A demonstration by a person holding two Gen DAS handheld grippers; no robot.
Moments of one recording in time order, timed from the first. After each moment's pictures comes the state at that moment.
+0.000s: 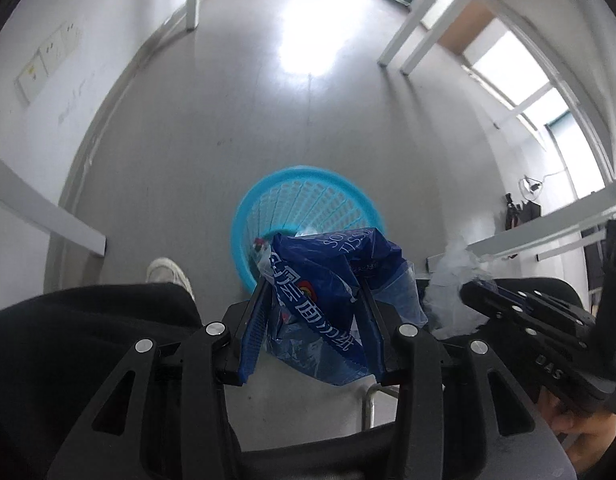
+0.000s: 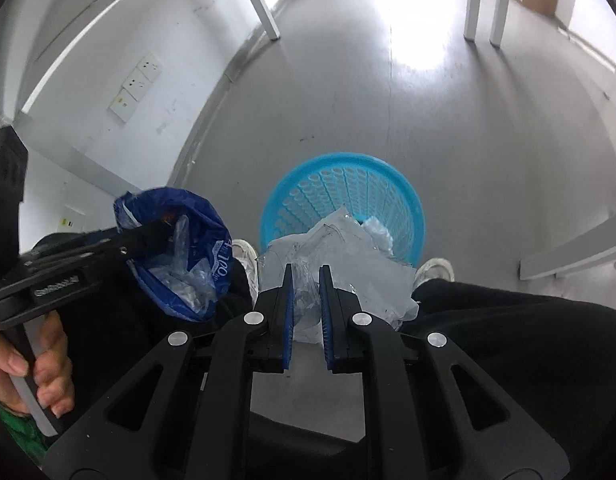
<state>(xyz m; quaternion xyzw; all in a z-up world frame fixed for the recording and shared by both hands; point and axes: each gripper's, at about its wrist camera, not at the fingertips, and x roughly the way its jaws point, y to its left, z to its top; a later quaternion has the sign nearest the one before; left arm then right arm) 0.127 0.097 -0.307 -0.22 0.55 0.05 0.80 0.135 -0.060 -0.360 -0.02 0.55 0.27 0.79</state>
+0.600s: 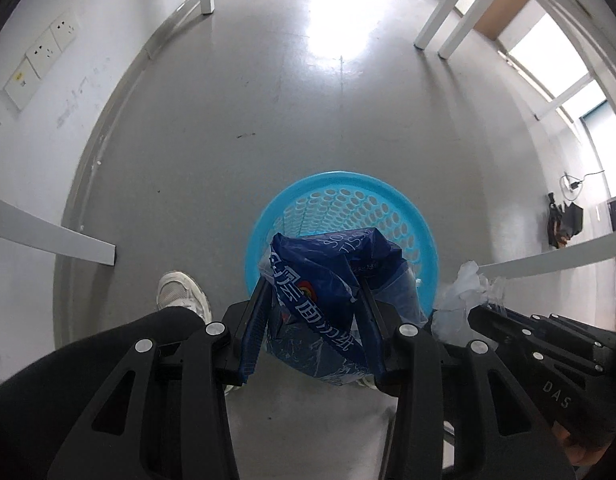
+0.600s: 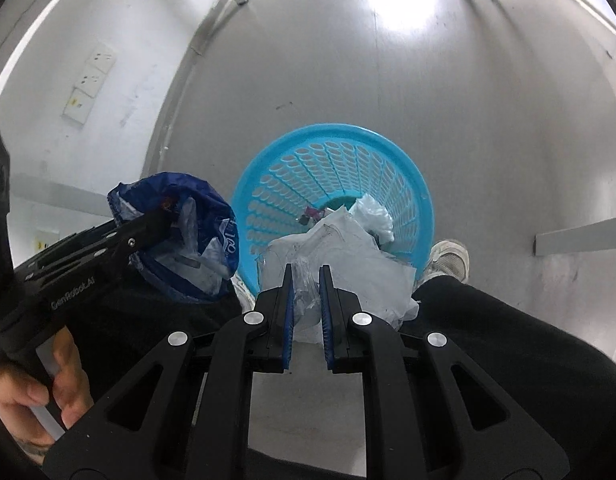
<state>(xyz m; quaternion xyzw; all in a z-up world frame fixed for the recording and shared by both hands) 0.195 0.098 -0.362 -0.19 0.58 0.09 0.79 0.221 -0.040 -0.436 0.00 0.62 0.24 0.75</state>
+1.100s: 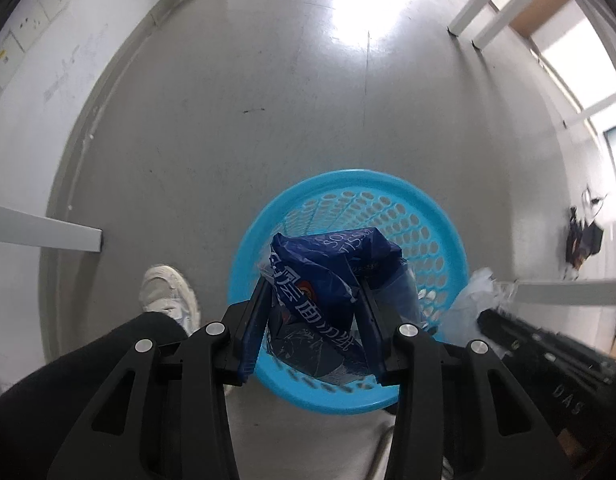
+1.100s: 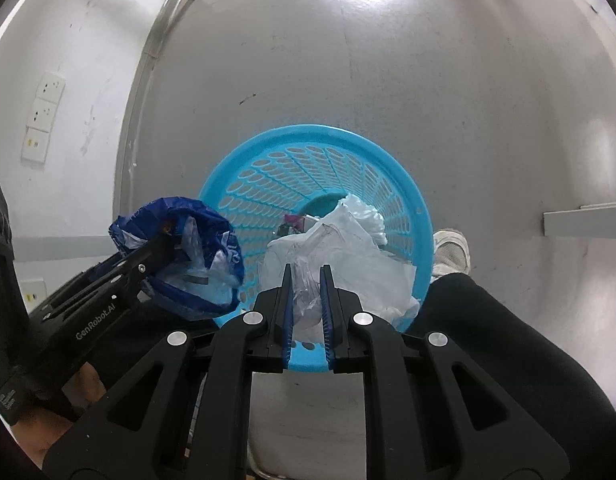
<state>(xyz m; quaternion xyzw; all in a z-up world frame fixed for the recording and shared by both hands) 0.248 0.107 -0.421 -0.22 0.61 0.12 0.75 0.283 -0.034 -0.492 0.04 0.66 0.19 0.72</state>
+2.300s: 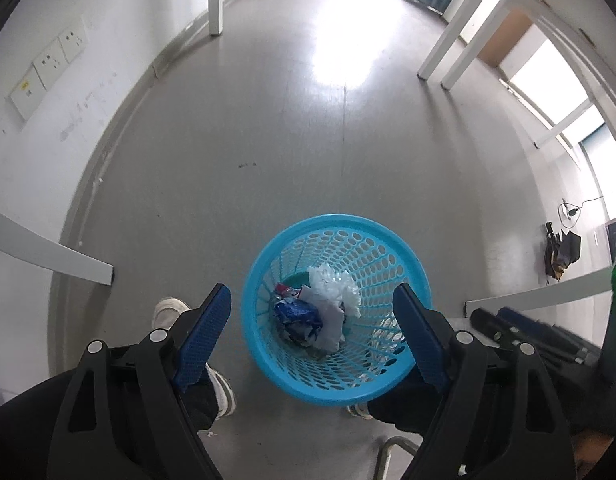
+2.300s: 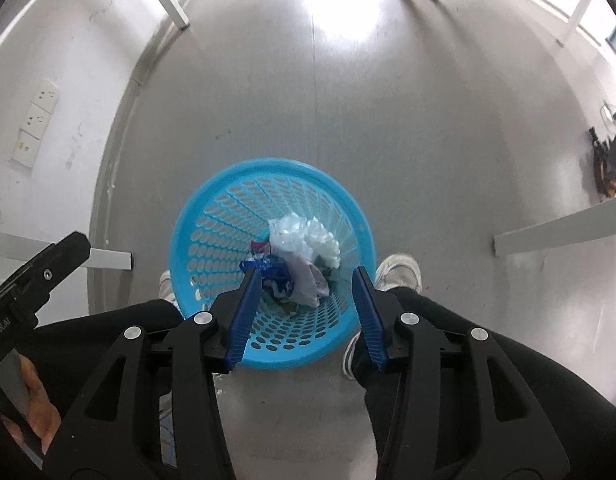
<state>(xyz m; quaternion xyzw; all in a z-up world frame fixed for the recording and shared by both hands) 0.203 0.105 -0.340 -0.20 0.53 0.11 0.81 0.244 -0.063 -0.430 -0.01 0.59 0.15 0.79</state>
